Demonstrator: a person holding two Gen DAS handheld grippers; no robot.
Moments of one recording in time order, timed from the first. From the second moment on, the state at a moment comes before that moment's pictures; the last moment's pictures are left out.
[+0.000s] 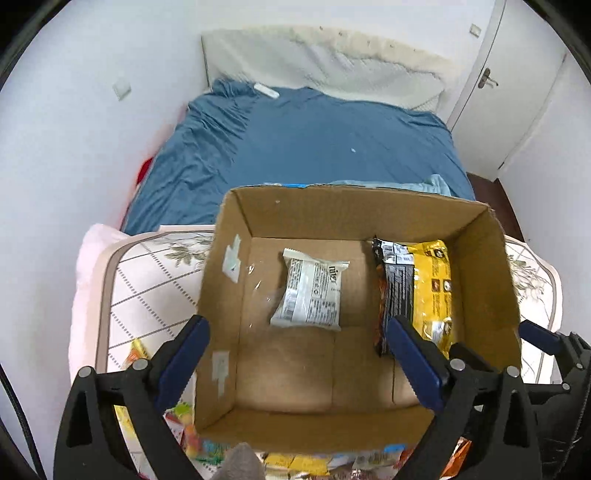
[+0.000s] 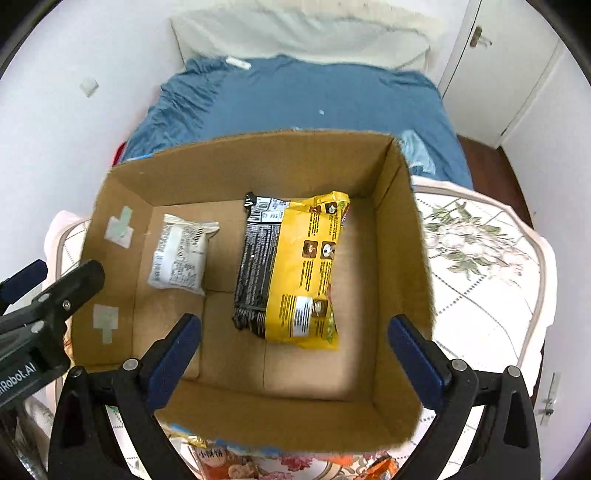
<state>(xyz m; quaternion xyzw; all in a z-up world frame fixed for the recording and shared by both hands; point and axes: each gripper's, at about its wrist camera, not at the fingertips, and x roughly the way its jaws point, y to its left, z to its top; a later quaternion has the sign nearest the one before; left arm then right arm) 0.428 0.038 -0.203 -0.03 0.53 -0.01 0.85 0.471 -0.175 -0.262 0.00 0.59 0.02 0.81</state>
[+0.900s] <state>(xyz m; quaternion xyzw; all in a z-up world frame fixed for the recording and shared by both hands) 0.271 0.057 -0.192 -0.05 0.54 0.02 0.84 0.318 -0.182 -0.250 0.07 0.60 0.04 0.80</state>
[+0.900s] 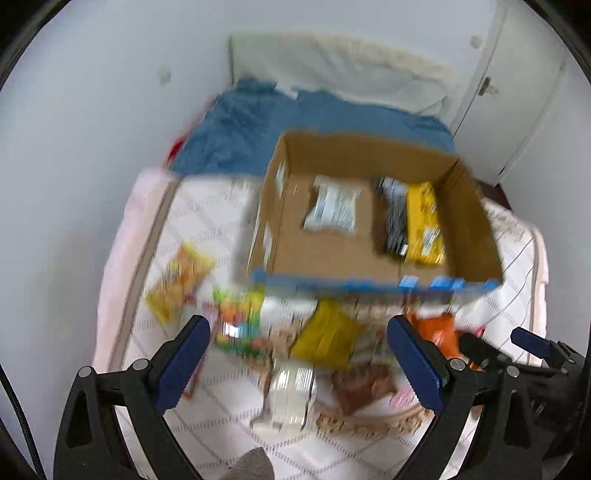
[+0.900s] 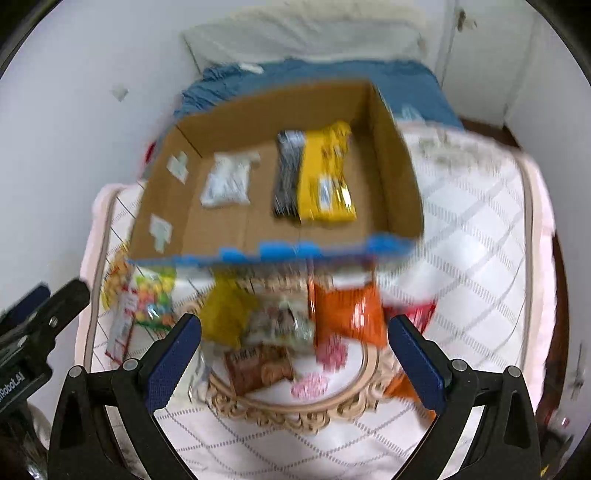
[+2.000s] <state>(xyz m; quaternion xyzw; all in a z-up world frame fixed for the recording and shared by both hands) 0.262 0.043 -0.375 0.00 0.69 0.01 0.72 0.297 -0.166 -0.416 0.15 0.74 0.04 0.65</state>
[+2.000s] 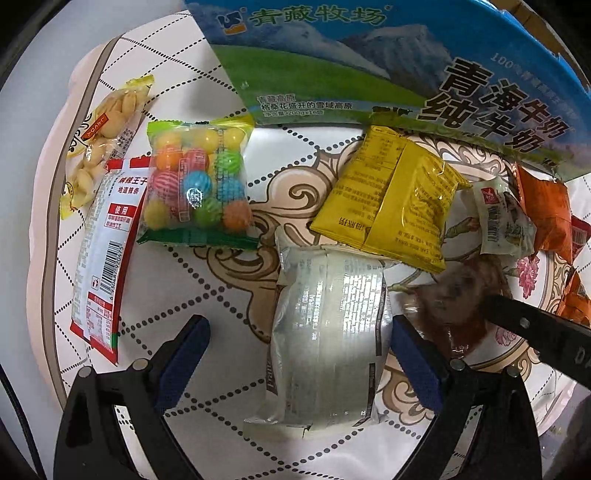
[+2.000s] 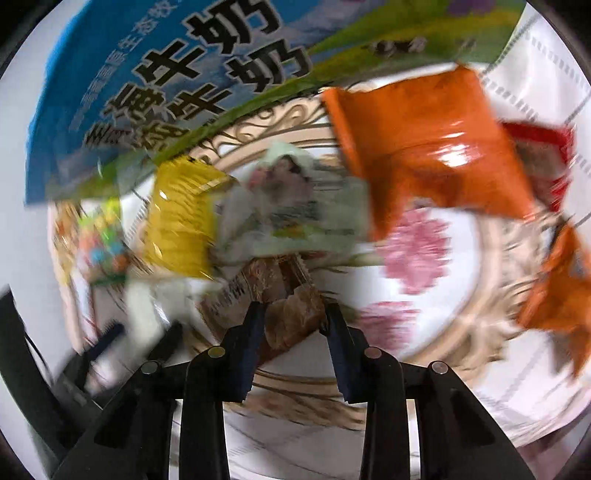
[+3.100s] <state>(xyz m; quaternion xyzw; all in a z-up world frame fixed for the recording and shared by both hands) 0.249 0.078 -0.376 -0.01 0.69 0.02 0.72 0.288 -0.111 -0.426 -0.02 0.75 0.05 0.66</state>
